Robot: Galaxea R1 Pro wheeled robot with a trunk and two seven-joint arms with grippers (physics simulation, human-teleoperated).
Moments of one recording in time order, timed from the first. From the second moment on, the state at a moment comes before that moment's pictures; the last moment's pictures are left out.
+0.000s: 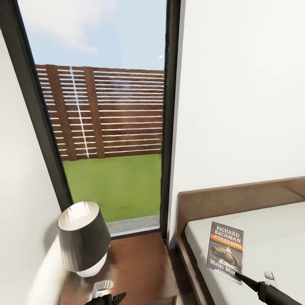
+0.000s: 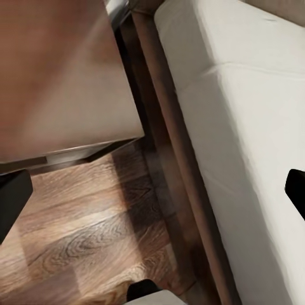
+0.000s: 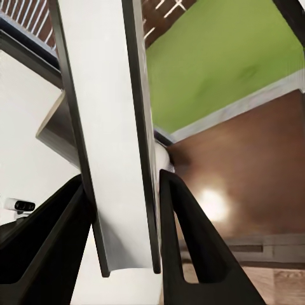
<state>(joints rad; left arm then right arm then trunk) -0.33 0.09 -0.12 -0.36 0.41 0.08 -0.63 -0.43 -0.46 -0.20 -0.13 -0.39 0.02 1.41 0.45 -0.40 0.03</state>
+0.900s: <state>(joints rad) -0.33 0.09 -0.12 -0.36 0.41 0.08 -0.63 -0.43 -0.47 -0.20 -0.13 -0.39 0.02 1.41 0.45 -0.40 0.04</state>
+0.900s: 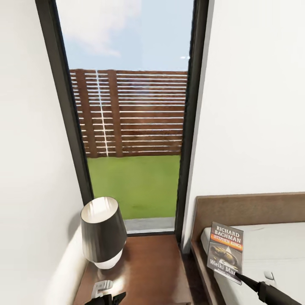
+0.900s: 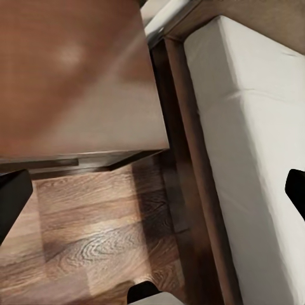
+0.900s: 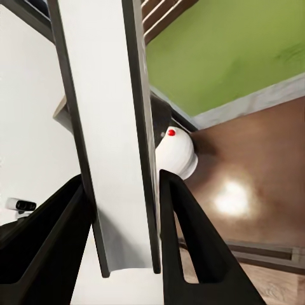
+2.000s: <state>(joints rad) -0.33 0.09 -0.12 -0.36 0.41 0.08 -0.63 -0.43 -0.47 -0.20 -0.13 -0.39 0.02 1.41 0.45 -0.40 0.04</state>
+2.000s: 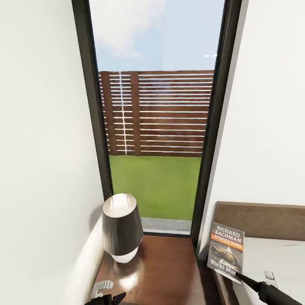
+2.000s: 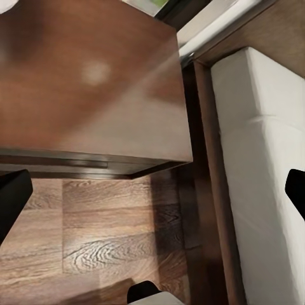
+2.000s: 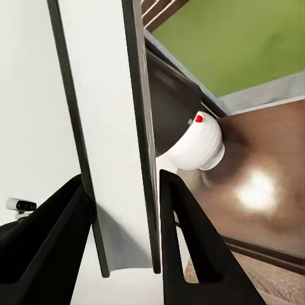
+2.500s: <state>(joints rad) -0.33 0.09 -0.12 -0.36 0.41 0.08 -0.63 -0.43 -0.47 -0.20 -0.13 -0.39 0.02 1.40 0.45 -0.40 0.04</state>
